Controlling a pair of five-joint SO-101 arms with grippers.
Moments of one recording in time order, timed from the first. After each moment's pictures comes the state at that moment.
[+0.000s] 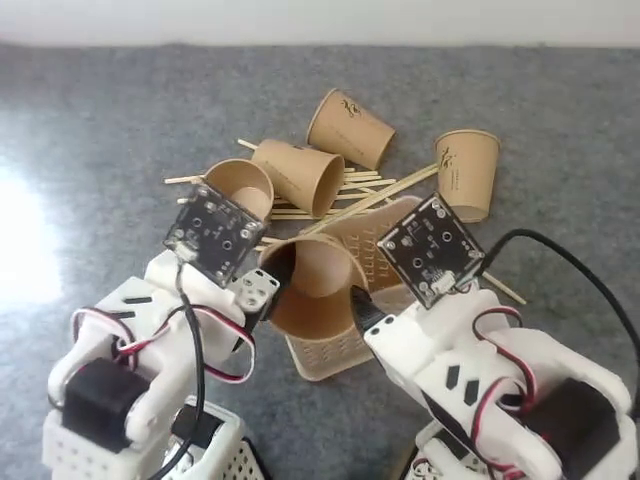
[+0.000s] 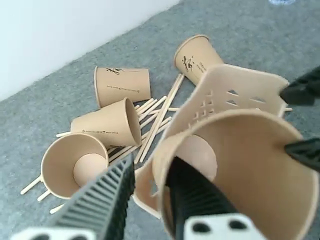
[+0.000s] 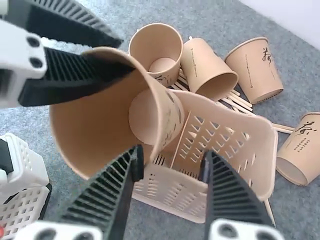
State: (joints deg) left arm 16.7 -63.1 26.4 85.6 -3.6; right arm -42.2 -57.8 11.0 95.9 2.8
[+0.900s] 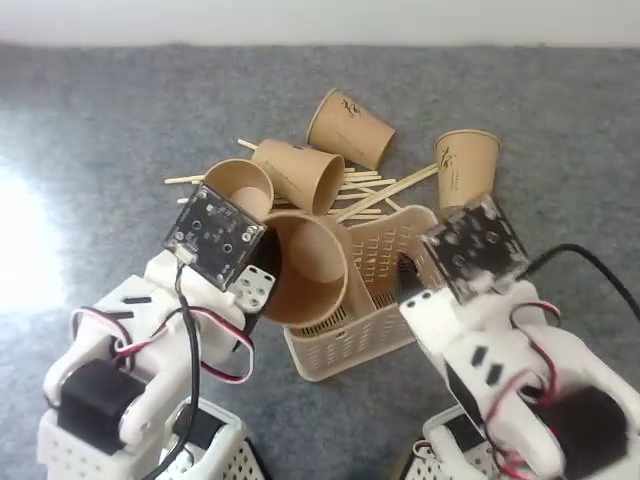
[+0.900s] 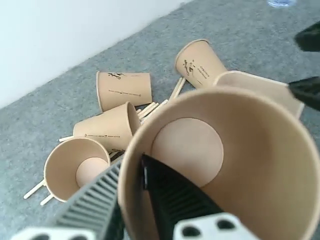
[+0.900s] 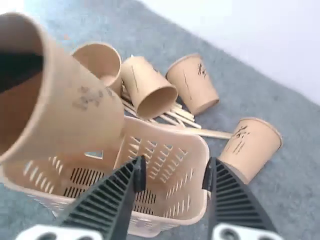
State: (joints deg) left arm 20.3 -63.5 26.5 83.9 -4.1; right arm -28.0 -62.7 18.3 89.1 12.1
